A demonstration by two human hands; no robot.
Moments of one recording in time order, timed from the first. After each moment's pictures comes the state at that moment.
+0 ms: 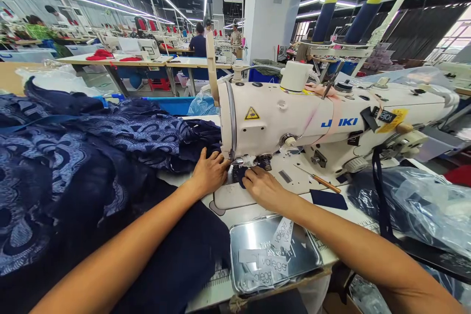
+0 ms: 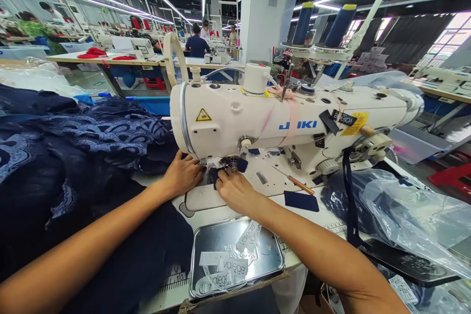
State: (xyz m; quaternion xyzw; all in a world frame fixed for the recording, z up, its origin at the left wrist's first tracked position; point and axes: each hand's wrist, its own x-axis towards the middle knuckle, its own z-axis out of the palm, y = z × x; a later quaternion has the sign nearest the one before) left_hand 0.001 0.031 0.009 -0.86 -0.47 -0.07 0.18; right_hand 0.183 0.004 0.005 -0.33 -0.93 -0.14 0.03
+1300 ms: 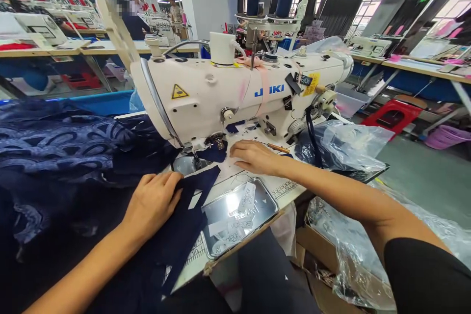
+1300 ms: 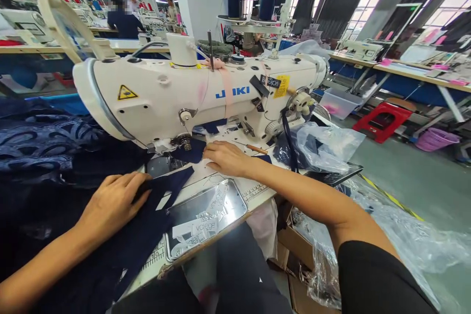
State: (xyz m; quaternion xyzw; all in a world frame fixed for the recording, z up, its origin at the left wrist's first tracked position) left_hand -0.014 -0.030 0.016 -0.89 -0.40 -0.12 0.18; right_hand 0.255 -0.007 0.034 -0.35 -0.92 -0.05 0.13
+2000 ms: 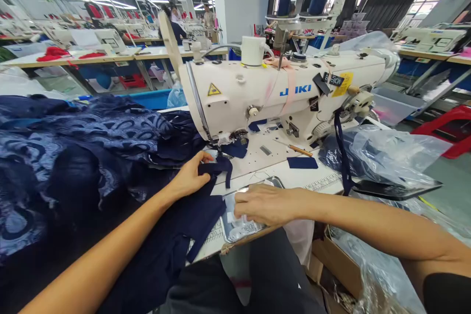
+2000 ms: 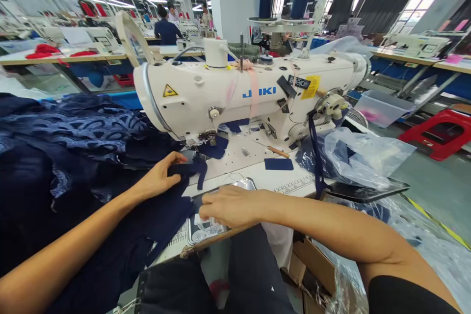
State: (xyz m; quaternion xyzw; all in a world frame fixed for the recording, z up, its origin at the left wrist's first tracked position) left_hand -0.004 -0.014 0.013 -0.79 -0.49 -0.26 -0.24; right_hand 0.215 -0.077 0.036 -0.18 -0.98 0.12 -0.01
